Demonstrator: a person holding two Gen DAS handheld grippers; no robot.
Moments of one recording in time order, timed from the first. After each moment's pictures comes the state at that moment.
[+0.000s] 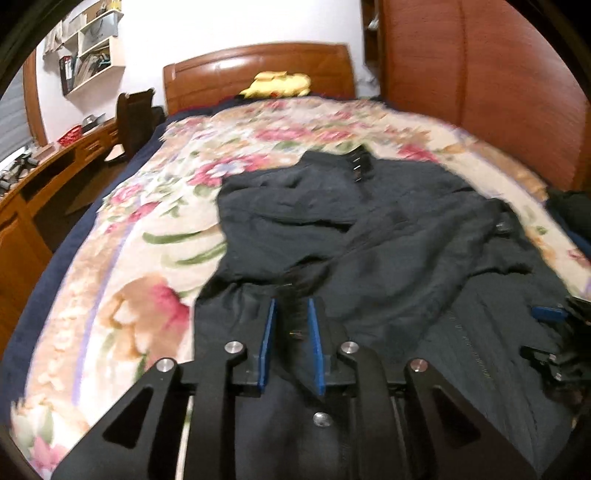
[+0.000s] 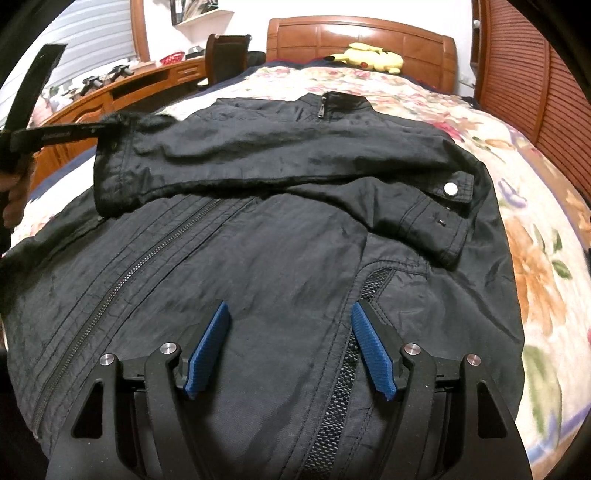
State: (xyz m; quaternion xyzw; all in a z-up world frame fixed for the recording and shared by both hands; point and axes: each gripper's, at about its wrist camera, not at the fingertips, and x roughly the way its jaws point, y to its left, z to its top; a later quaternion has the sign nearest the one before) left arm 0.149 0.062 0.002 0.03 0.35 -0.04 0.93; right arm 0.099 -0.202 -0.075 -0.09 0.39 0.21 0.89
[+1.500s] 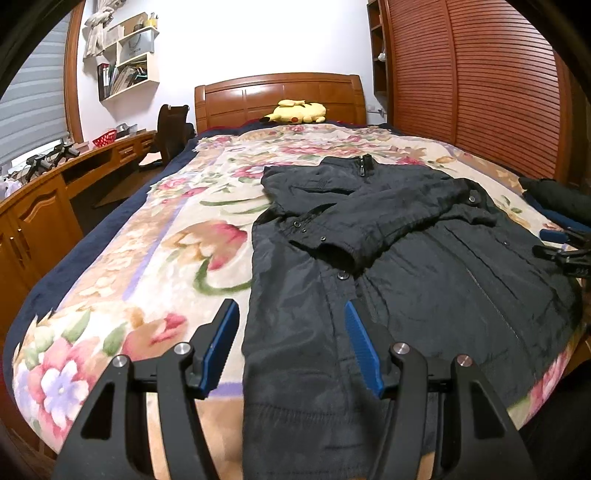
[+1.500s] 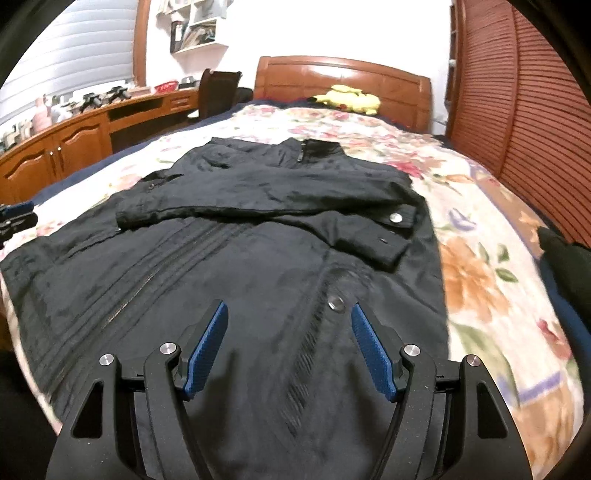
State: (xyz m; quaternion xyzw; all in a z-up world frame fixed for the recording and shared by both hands) left arm -0.031 0.103 -0.019 0.03 0.30 -0.01 0.95; right arm 0.027 -0.233 -0.036 -0.10 0.31 0.16 0.93
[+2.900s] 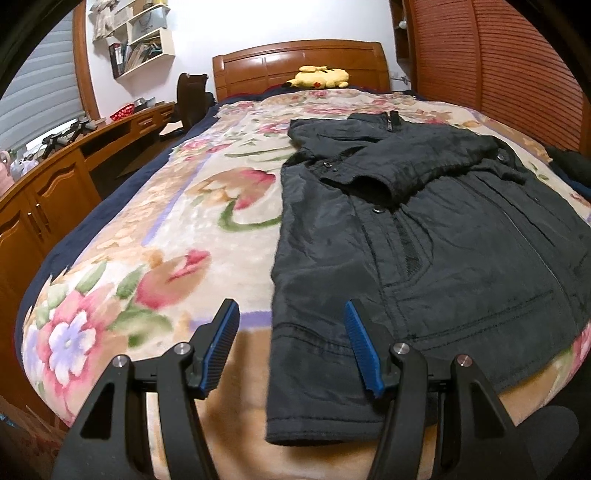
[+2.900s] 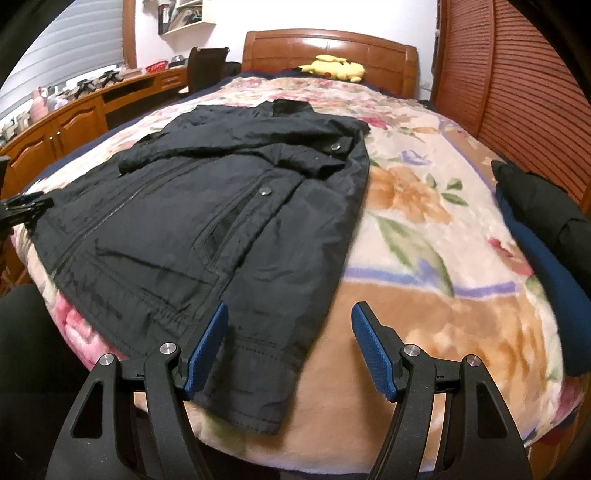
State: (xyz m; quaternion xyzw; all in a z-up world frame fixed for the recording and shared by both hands) left arm -0.041 0.113 -0.061 0.04 0.36 0.04 0.93; right arm -0.038 -0.318 -0.053 -0.10 0.37 0.16 0.91
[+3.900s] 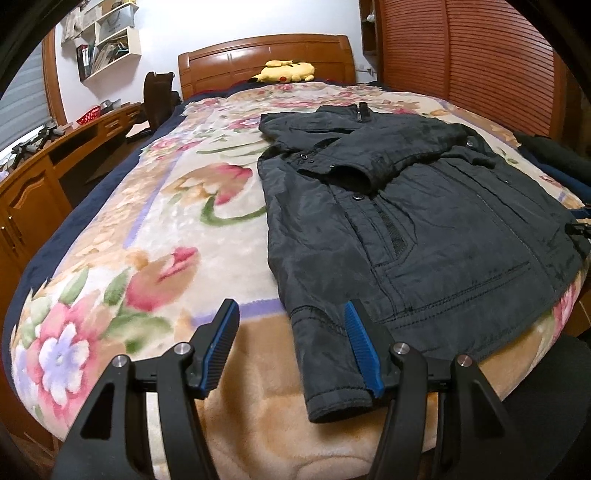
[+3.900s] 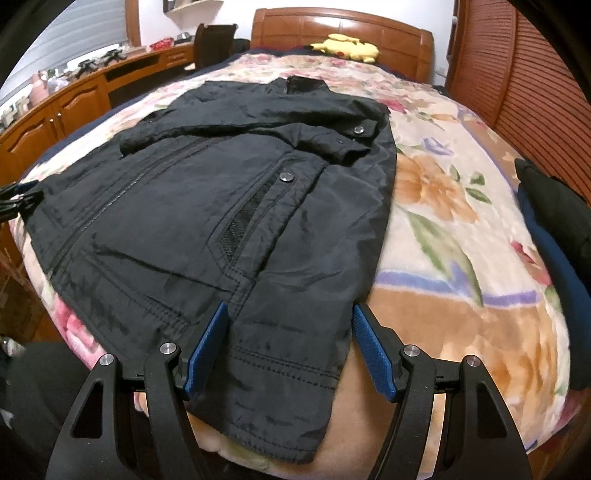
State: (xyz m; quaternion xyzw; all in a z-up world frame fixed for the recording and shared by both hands) left arm -0.050 0.131 -0.058 0.04 0.37 -0.03 0.93; right arm -0.016 -0.293 -0.057 -0.12 0.42 0.16 0.89
